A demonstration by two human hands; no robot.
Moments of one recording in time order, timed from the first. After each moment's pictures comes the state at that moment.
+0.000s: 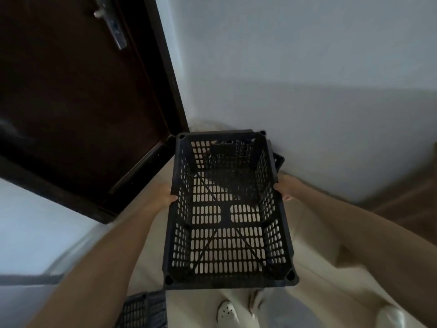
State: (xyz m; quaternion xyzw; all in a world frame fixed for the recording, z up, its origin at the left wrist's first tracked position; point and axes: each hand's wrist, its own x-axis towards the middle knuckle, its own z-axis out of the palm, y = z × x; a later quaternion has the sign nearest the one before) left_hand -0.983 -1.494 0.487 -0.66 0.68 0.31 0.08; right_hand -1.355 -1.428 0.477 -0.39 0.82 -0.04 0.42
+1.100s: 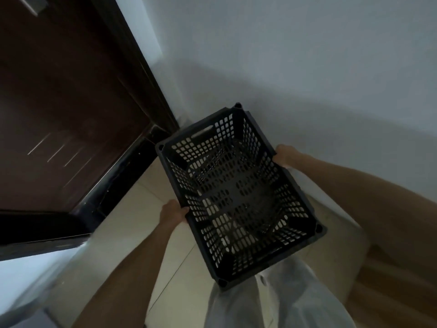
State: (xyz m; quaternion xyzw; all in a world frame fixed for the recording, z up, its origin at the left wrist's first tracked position) left_hand -1.150 -1.824 0.312 -0.77 0.44 0.46 0.05; right_hand -1.497 -1.898 0.388 -0.52 0.75 0.13 0.38
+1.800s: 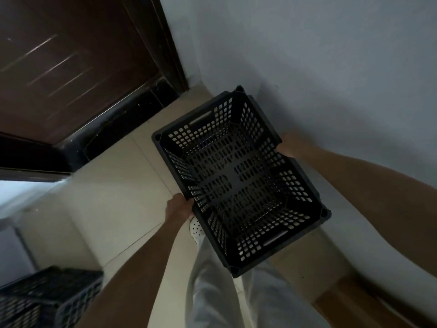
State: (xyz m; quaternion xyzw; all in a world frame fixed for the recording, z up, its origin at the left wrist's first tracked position) left_hand -1.264 -1.800 0.220 -0.83 0.29 0.47 0.00; right_hand -1.560 -1.992 0.290 -0.59 0.69 0.18 0.38
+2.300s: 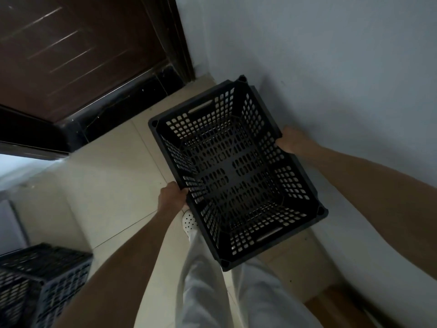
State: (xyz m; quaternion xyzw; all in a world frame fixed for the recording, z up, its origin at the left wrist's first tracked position) left_hand -1.286 -1.810 0.212 -0.86 0.30 0.40 0.01; right_hand -1.569 -2.017 0.254 -0.62 0.67 0.19 0.36
